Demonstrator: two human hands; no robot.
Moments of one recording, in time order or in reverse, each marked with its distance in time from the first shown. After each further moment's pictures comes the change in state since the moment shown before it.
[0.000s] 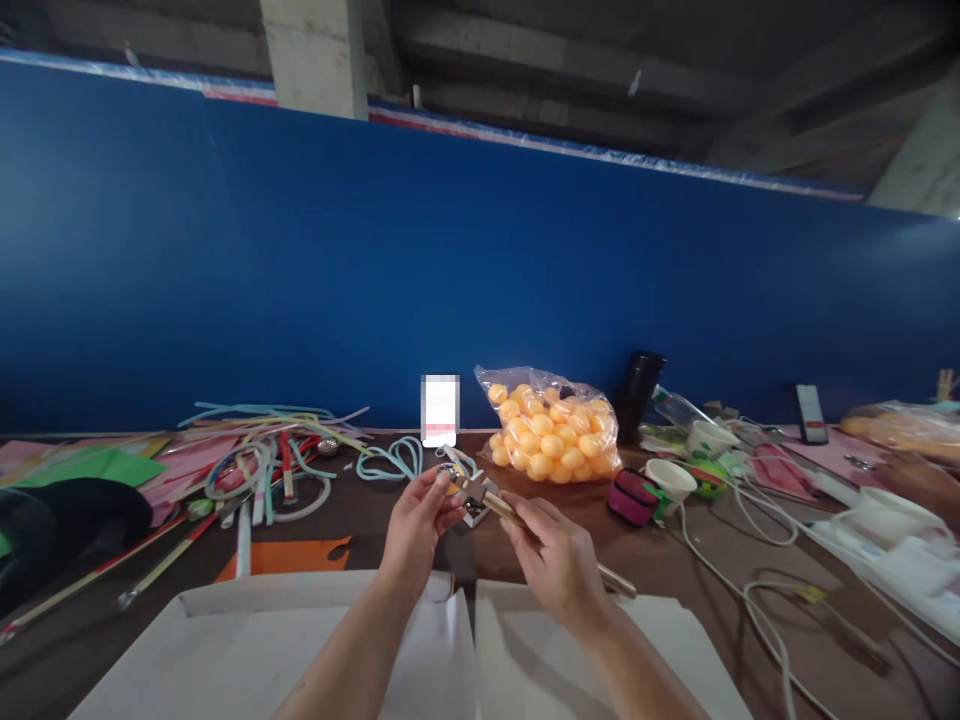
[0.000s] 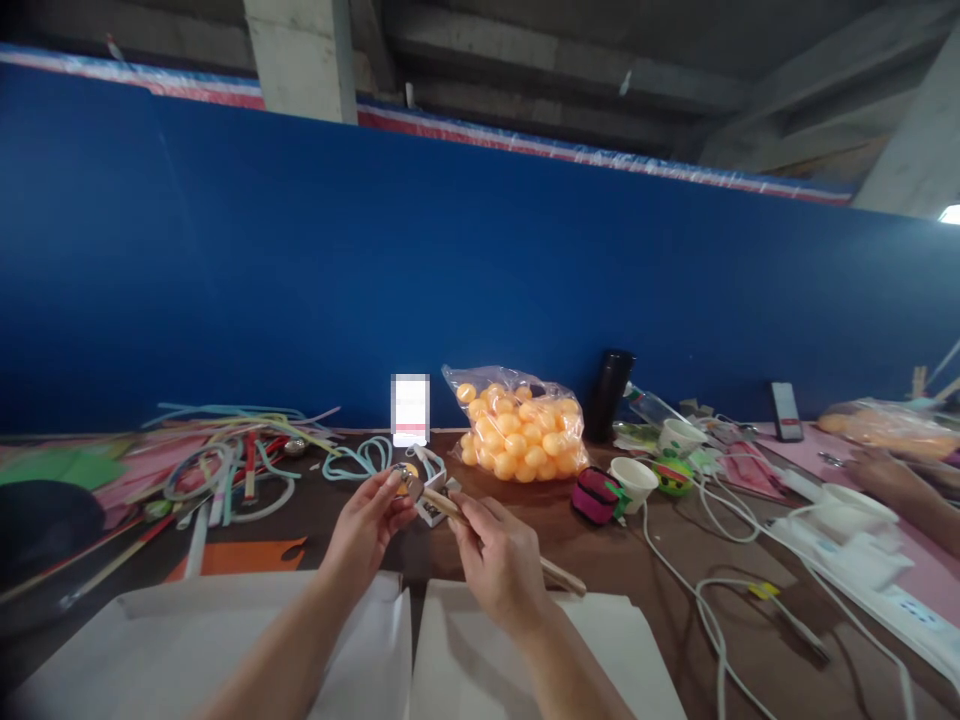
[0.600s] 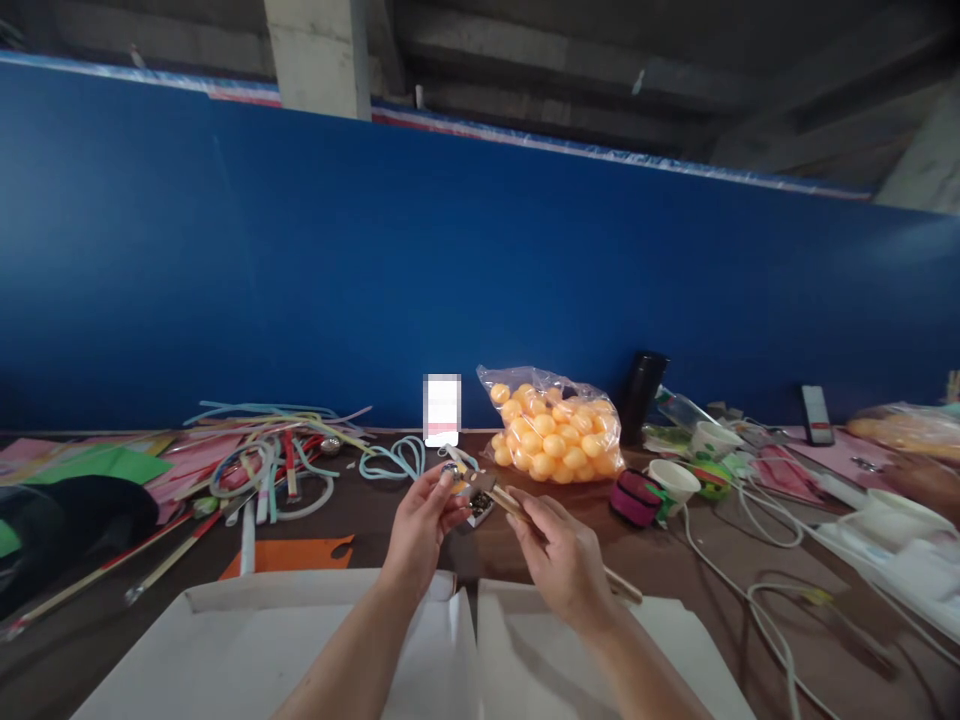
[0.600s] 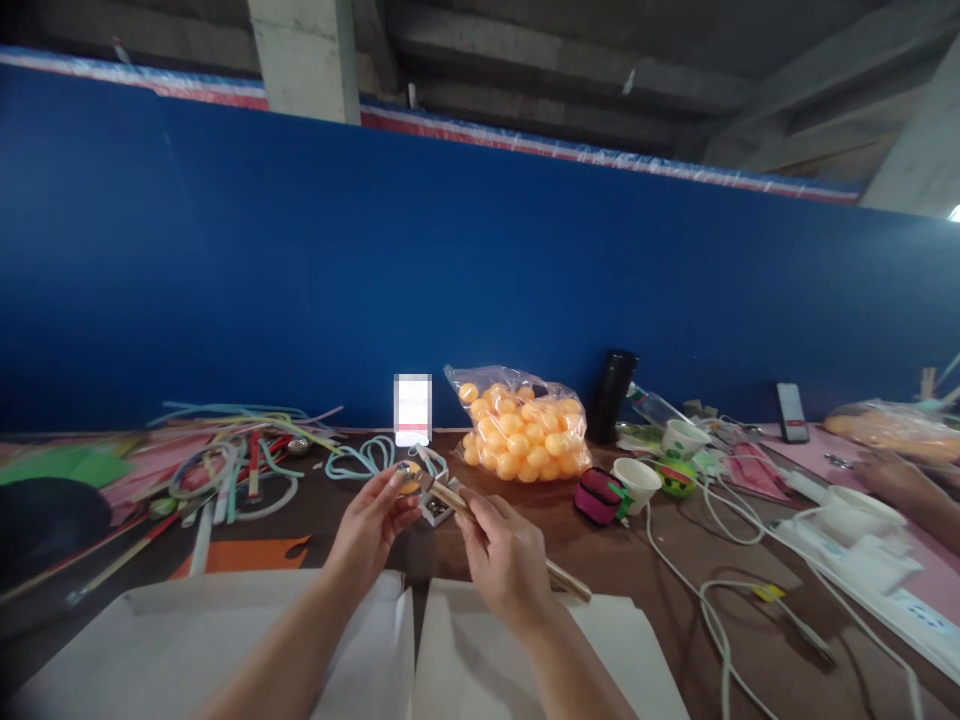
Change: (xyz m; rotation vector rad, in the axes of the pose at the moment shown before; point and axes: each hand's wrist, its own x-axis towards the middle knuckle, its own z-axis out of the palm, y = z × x) left_hand -0.004 0.001 0.000 -0.014 -0.052 0.008; right_hand 0.000 0.000 -0.002 -0.001 0.024 0.020
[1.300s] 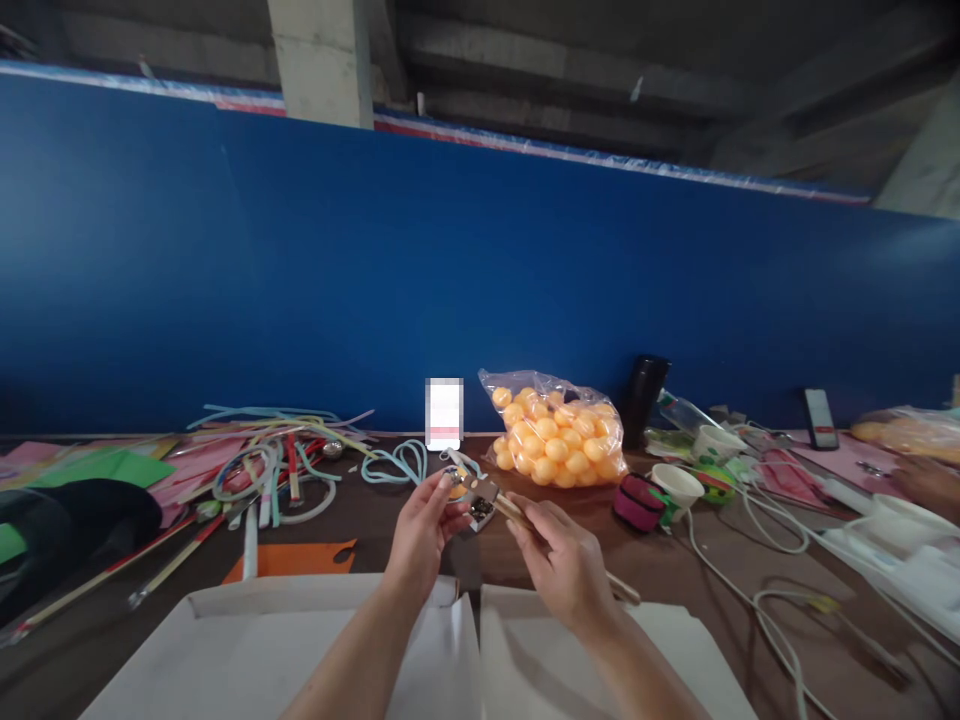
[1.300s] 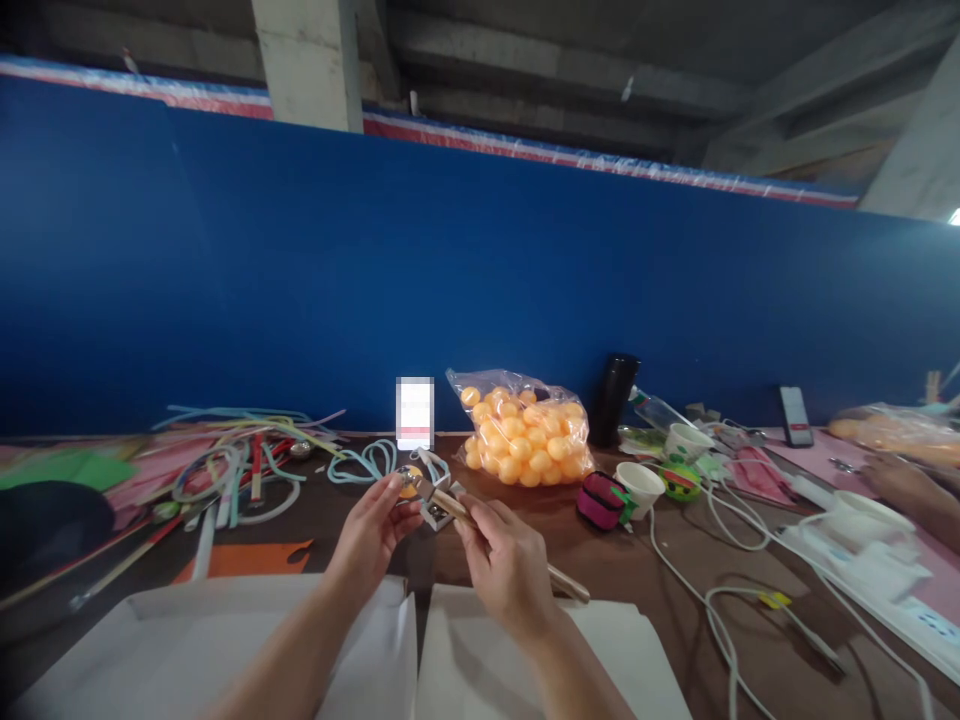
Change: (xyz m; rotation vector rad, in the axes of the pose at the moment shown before) left_hand 0.000 -0.001 -0.001 -0.048 0.044 -0.032; right_hand 0.000 -0.001 0.000 0.035 -0.025 -0.014
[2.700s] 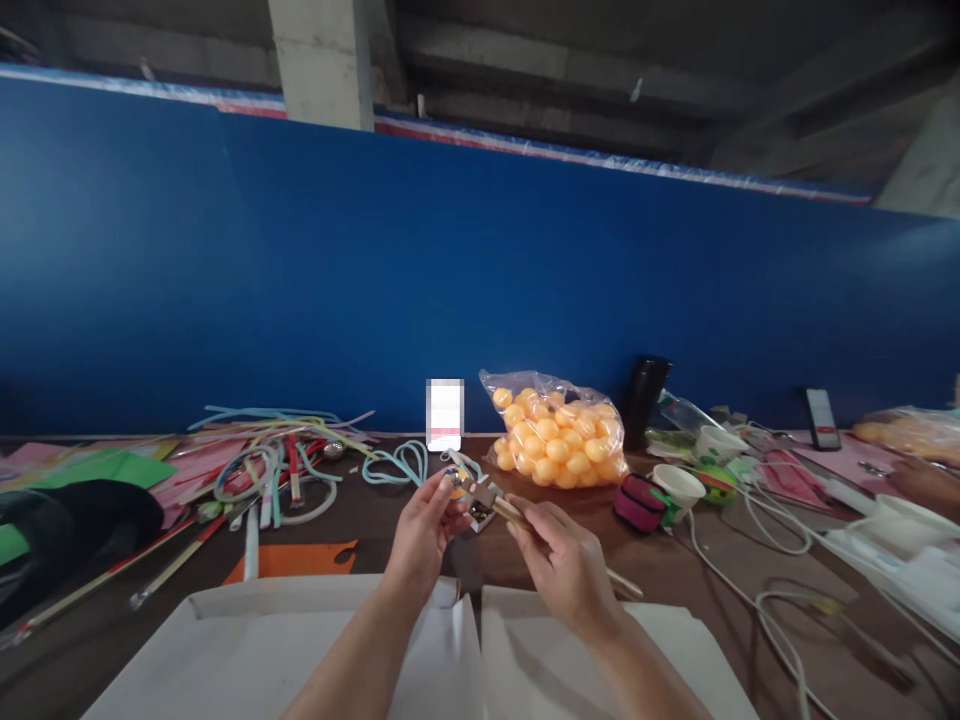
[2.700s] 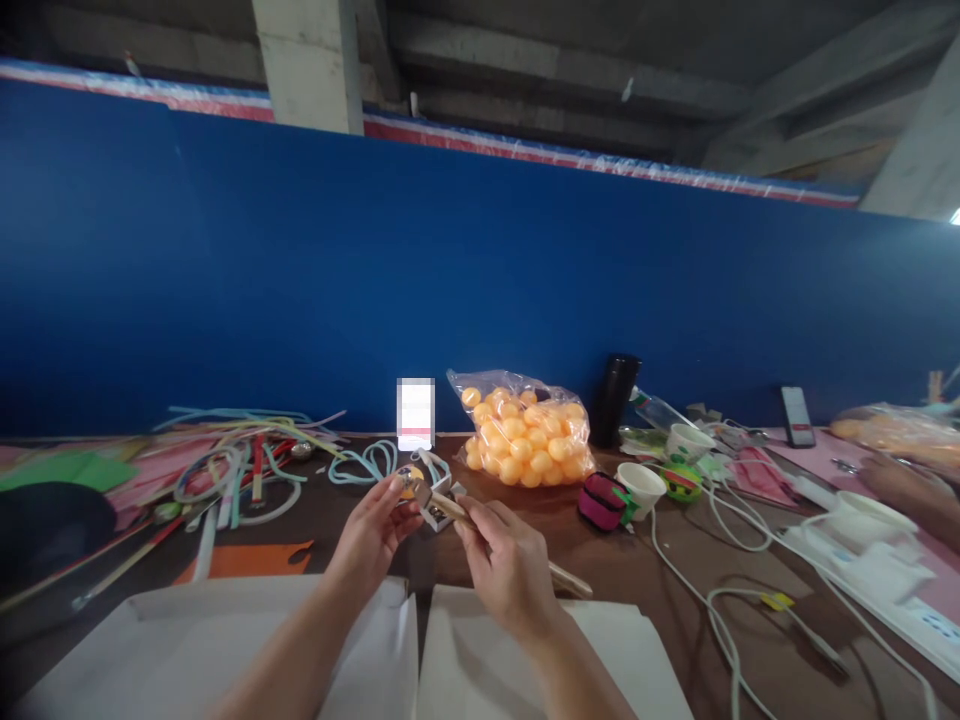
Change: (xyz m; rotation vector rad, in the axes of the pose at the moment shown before) left_hand 0.000 0.000 -0.001 0.003 -0.024 -0.011; right_hand 0.000 0.003 0.001 0.000 -0.007 -0.015
